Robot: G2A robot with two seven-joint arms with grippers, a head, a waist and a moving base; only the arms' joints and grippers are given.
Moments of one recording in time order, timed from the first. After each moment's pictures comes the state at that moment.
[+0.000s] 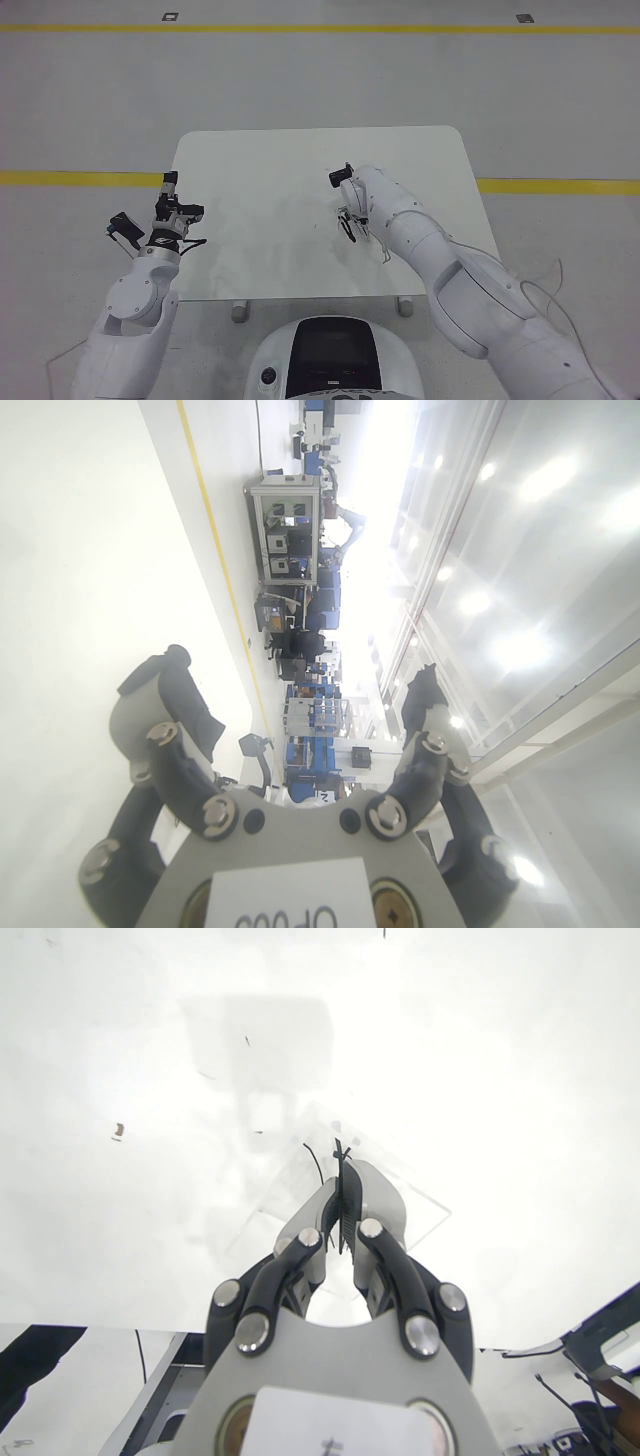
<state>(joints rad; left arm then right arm) 1.73 -1.15 -1.60 -1.80 -0.42 0.00 0.00 -0.55 -1.69 0.59 -0.41 -0.89 0.17 1.03</state>
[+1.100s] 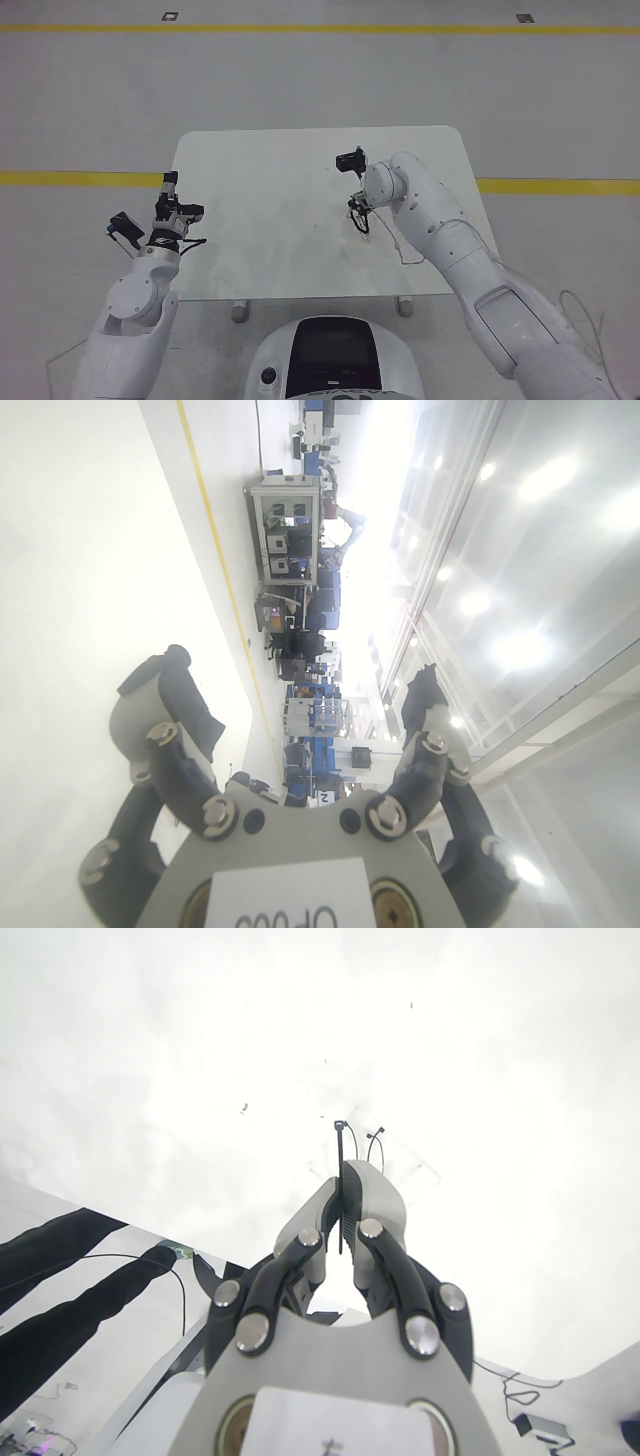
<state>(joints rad) 1.73 -1.15 -1.60 -1.80 -0.42 0.00 0.00 -0.74 -1.48 0.88 -0.97 -0.95 0.12 1.23</state>
